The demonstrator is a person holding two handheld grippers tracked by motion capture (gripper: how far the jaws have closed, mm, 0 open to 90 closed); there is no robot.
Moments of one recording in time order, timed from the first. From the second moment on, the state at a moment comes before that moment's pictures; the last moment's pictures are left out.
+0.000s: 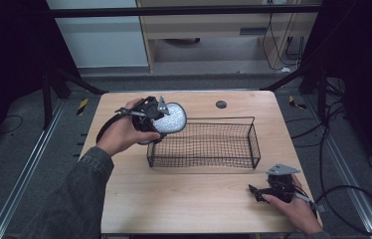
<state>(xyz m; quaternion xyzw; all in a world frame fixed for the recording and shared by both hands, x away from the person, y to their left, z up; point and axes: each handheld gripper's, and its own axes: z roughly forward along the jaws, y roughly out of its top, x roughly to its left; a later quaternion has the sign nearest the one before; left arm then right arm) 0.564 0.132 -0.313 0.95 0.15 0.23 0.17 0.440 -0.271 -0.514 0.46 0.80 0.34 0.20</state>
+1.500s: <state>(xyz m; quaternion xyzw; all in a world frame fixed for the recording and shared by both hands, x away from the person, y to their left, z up) 0.574 0.083 -0.356 0.96 0.09 0.21 0.14 0.440 -0.271 -0.514 0.46 0.80 0.34 0.20</state>
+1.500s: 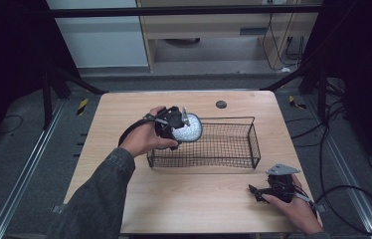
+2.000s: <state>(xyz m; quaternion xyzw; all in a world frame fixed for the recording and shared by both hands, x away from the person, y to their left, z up) 0.574 0.079 -0.363 0.97 0.08 0.21 0.13 0.440 -0.271 -0.514 0.45 0.80 0.34 0.20</state>
